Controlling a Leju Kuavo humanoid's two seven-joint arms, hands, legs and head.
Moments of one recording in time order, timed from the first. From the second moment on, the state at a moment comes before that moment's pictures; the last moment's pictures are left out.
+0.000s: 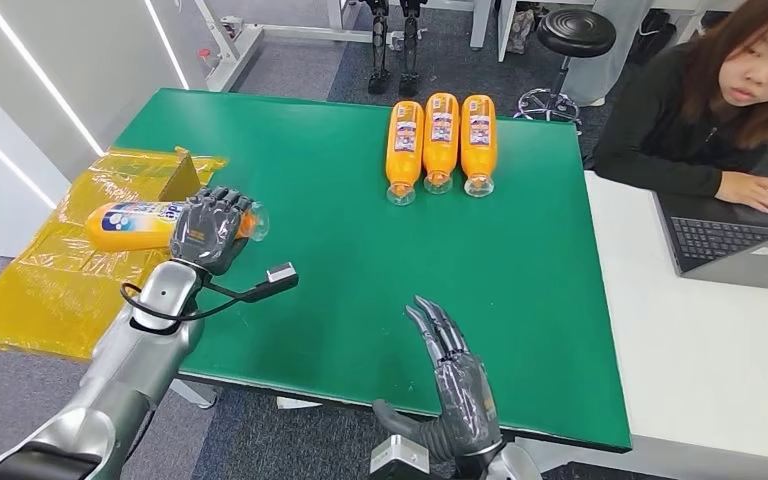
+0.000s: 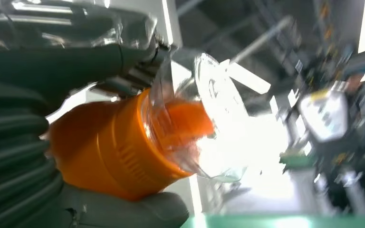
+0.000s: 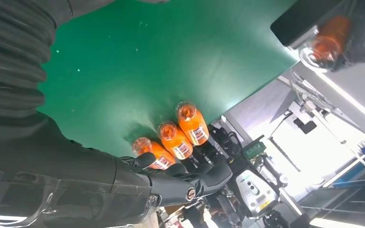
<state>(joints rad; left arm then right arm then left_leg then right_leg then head) -0.59 0.16 -0.25 -0.69 -1.56 0.52 -0.13 -0.05 -0.12 0.61 -1.63 0.92 -0.42 -0.22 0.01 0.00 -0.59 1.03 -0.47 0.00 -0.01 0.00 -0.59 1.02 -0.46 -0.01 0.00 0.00</state>
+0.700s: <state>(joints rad) -0.69 0.21 -0.27 -0.36 -1.57 0.42 -0.01 -0.02 -0.18 0.62 -1.61 0.89 -0.46 -0.26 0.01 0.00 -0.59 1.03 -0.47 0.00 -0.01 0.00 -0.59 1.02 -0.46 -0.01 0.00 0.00</state>
